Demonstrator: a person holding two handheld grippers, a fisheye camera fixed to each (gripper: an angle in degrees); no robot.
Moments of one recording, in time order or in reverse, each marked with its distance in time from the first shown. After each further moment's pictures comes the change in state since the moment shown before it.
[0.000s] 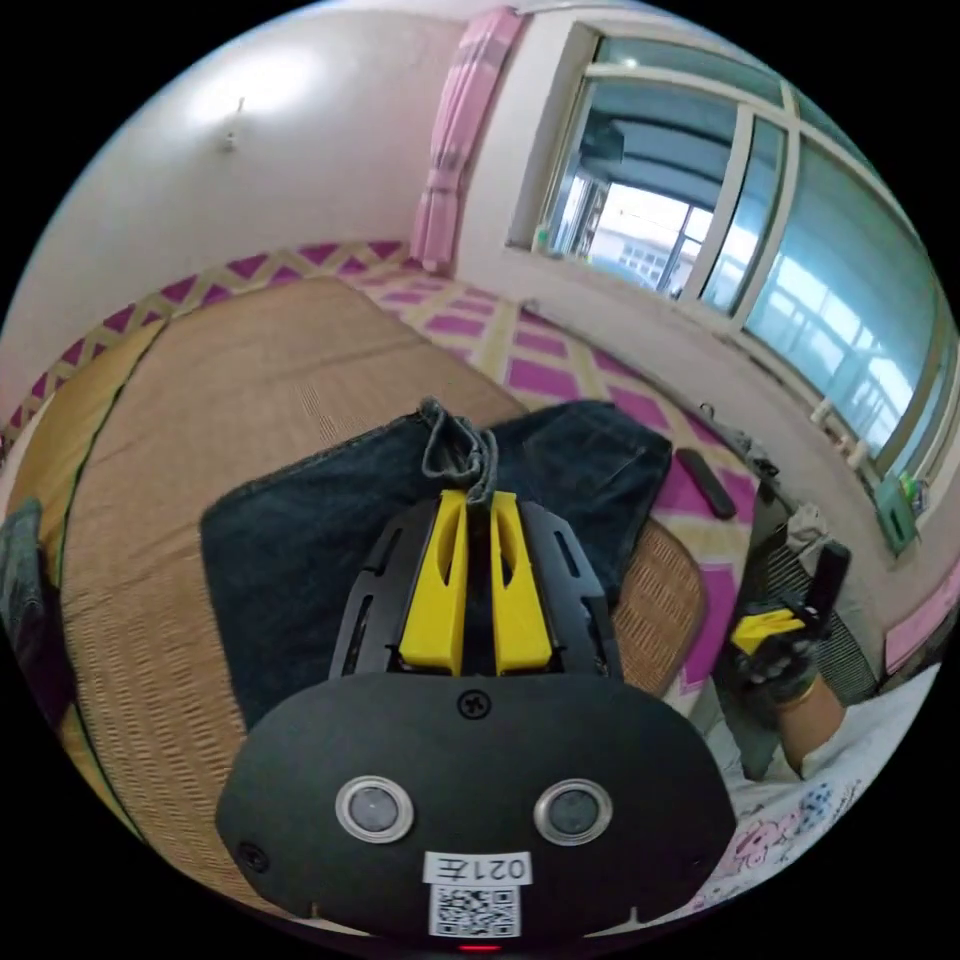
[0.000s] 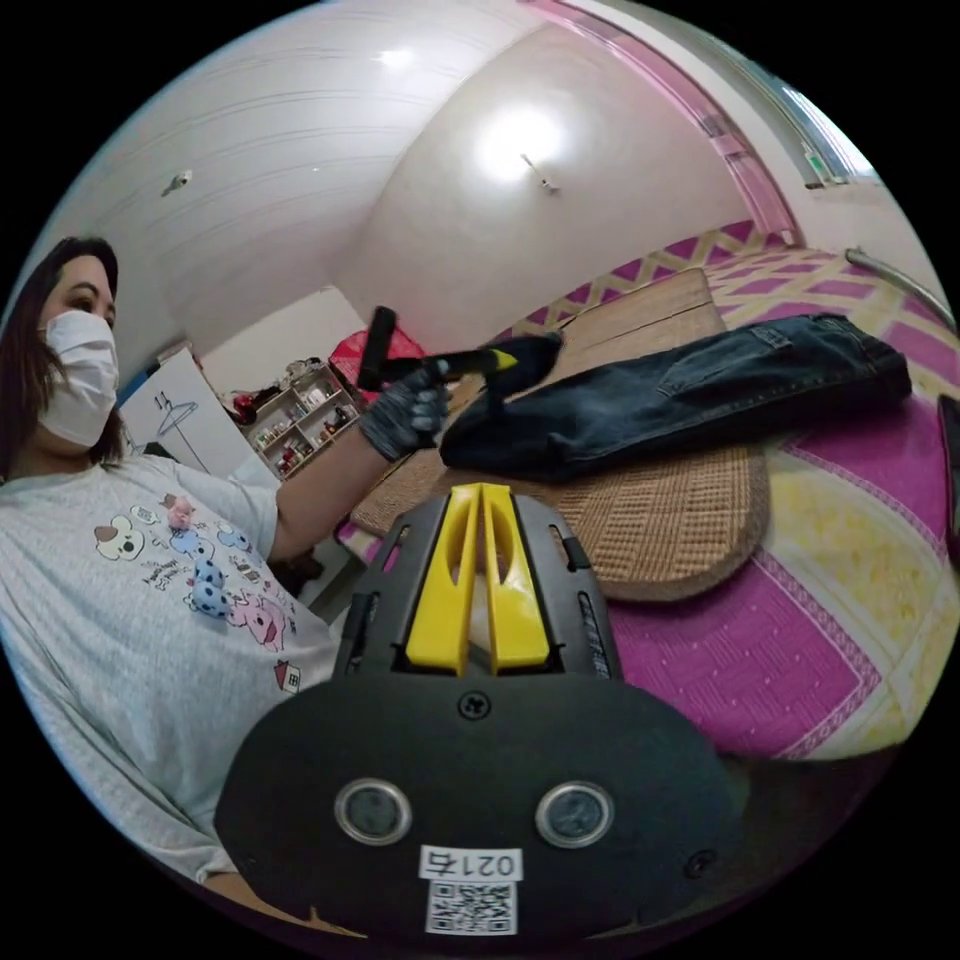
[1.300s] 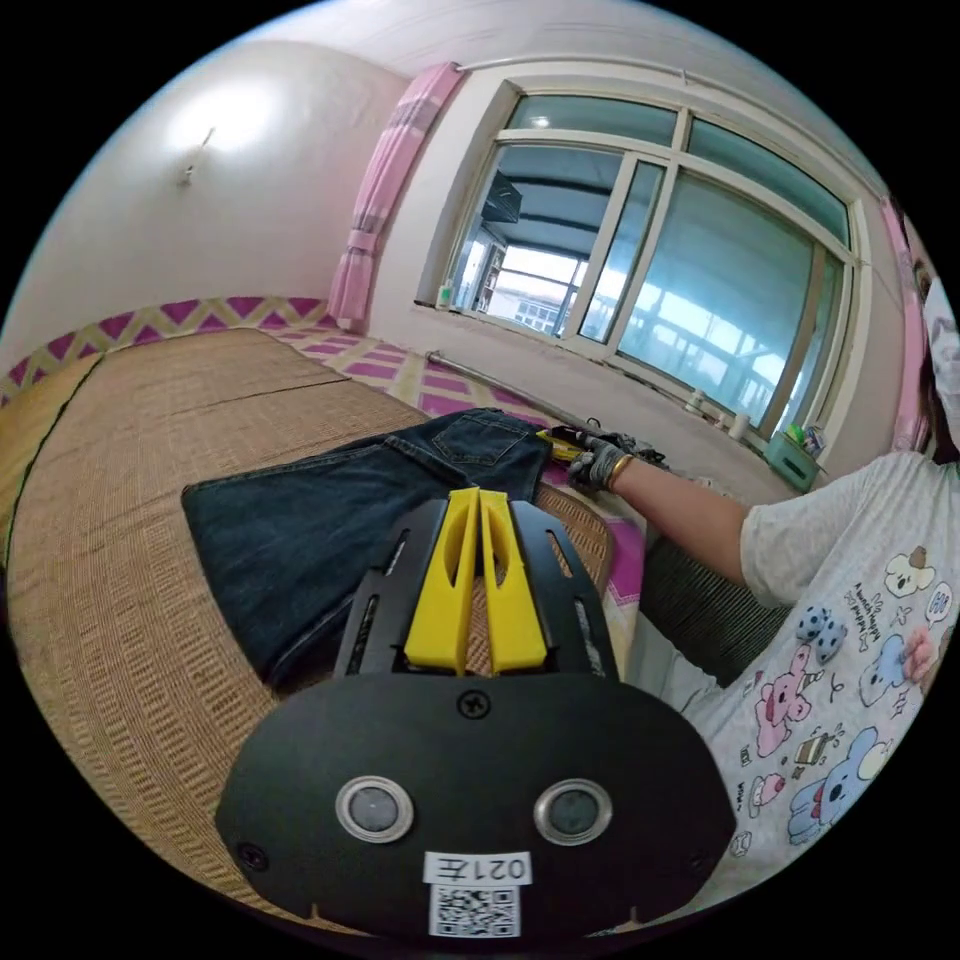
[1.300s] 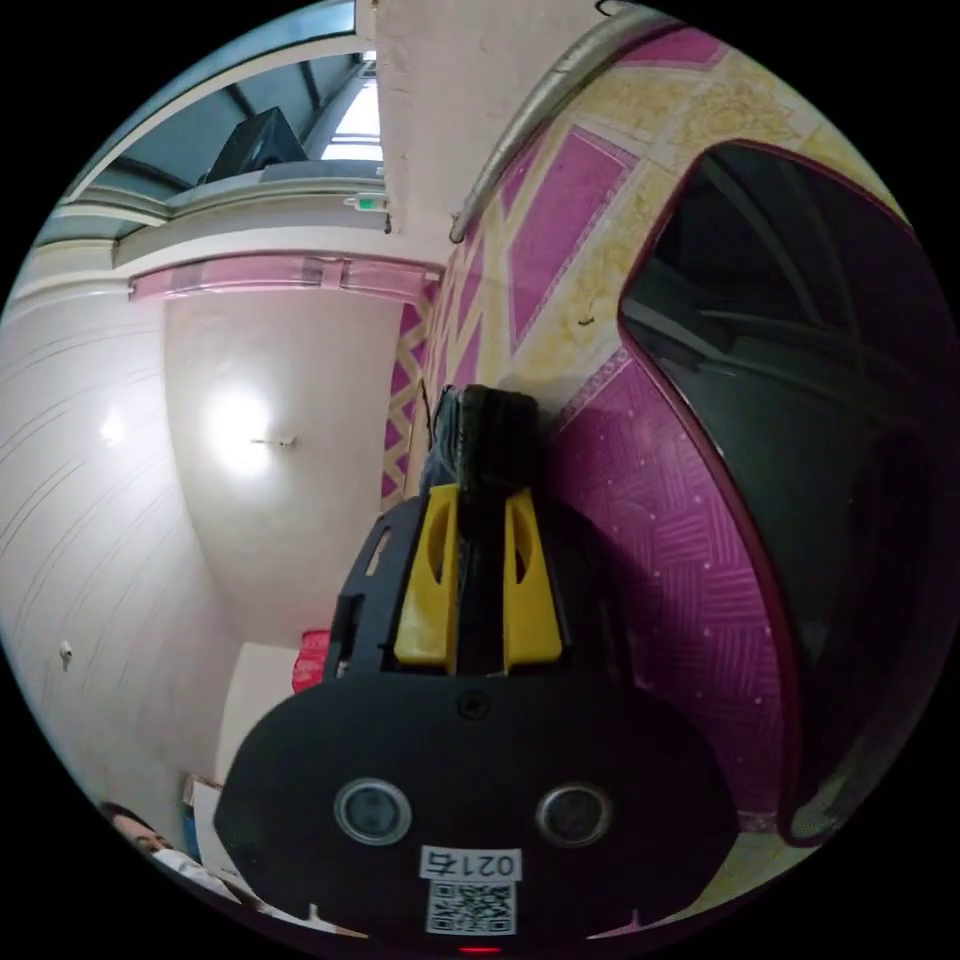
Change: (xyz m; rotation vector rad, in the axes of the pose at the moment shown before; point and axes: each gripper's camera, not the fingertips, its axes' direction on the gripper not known) left arm 0.068 0.136 -0.016 0.301 0.308 0.113; right arm 0.243 -0.102 -0.049 0.505 0.169 0.952
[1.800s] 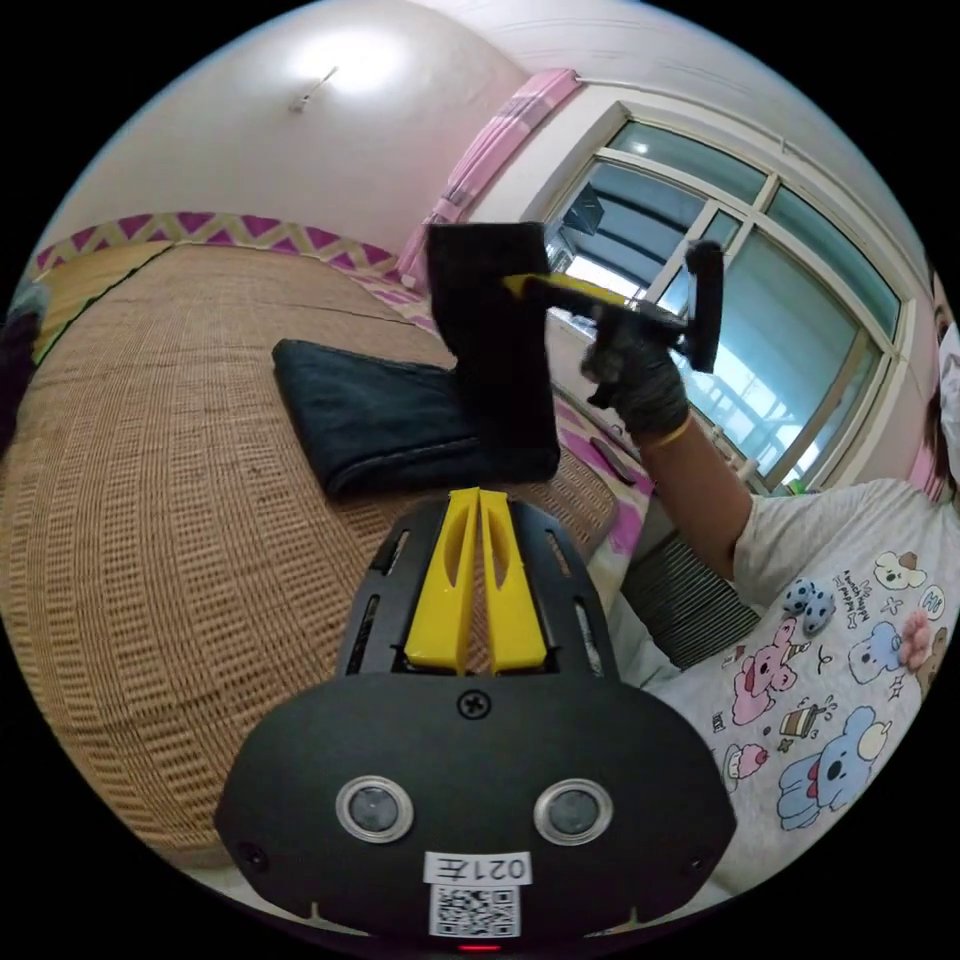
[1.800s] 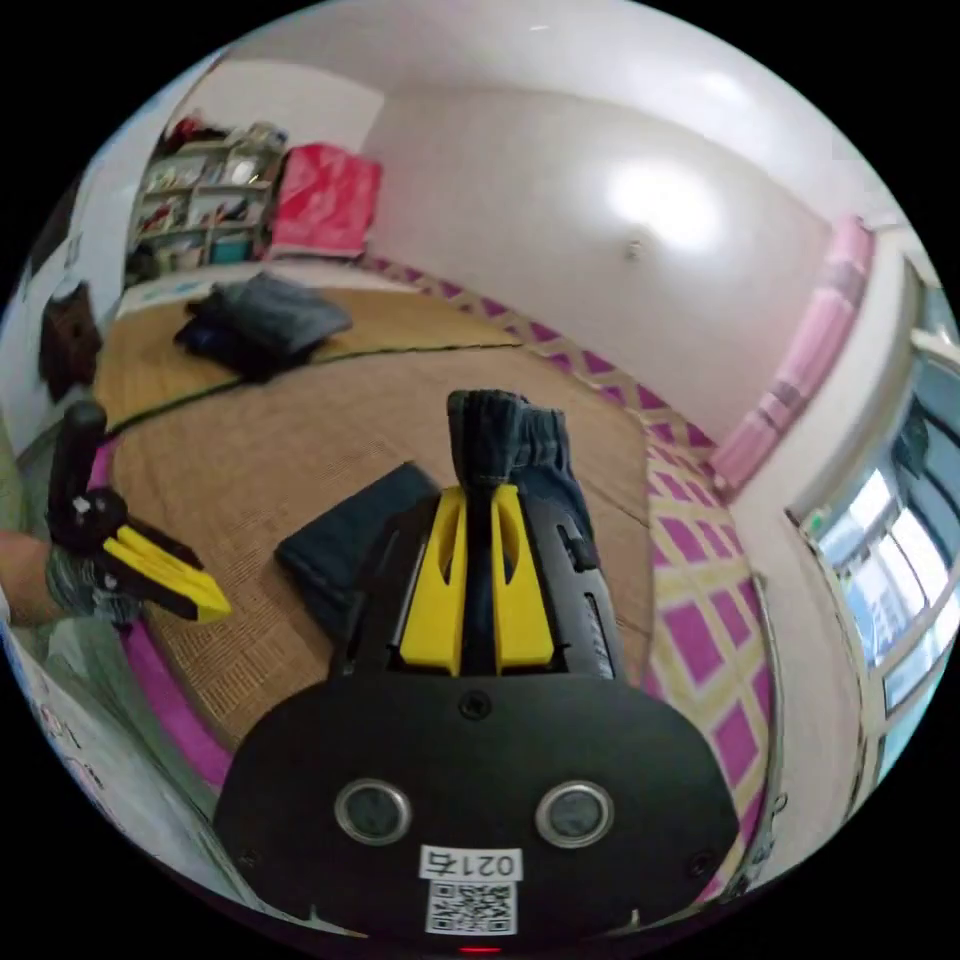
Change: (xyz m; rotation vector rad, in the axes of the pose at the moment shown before) left arm -0.058 0.082 -0.060 -0.024 -0.027 -0.237; right arm -0.359 0.479 0.233 -0.288 0.417 -1.753
